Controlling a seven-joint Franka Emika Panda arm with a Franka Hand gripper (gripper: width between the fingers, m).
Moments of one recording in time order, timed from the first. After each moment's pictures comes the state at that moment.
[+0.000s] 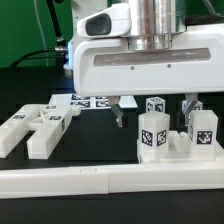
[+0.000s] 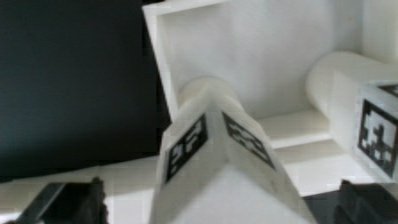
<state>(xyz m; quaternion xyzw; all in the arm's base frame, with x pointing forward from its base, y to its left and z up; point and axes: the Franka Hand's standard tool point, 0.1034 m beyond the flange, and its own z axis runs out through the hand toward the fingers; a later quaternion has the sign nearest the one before) 0.672 0.043 0.075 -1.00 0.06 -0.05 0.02</state>
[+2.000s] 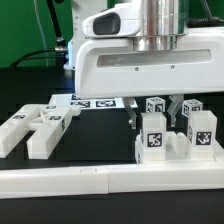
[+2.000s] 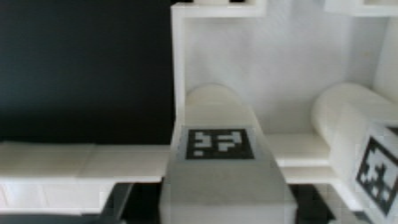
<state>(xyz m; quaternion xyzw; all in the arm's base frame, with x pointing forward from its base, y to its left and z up) 0.672 0.044 0.074 -0.99 0.09 -0.05 0.01</state>
